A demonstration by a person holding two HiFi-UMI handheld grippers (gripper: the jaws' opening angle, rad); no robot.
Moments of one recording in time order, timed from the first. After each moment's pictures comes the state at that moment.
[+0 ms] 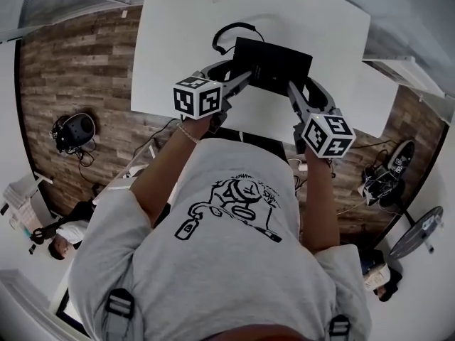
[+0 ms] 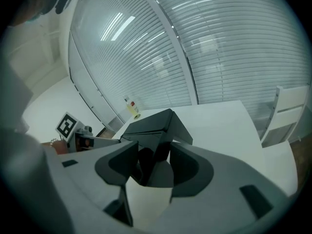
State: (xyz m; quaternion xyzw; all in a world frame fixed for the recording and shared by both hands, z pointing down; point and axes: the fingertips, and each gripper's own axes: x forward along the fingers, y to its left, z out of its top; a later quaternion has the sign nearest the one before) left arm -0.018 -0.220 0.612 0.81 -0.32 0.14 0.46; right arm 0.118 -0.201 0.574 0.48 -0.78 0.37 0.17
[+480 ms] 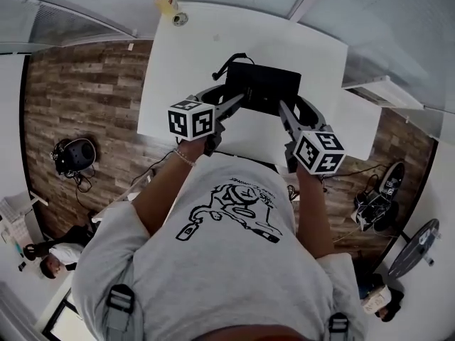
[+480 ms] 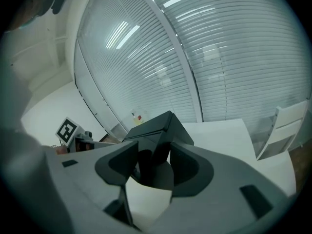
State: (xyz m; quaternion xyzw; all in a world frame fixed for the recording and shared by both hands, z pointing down) left arm -0.023 -0.232 0.527 0.82 -0.34 0.12 0.45; right arm 0.113 -0.218 0.485 0.49 -0.79 0.34 0.14
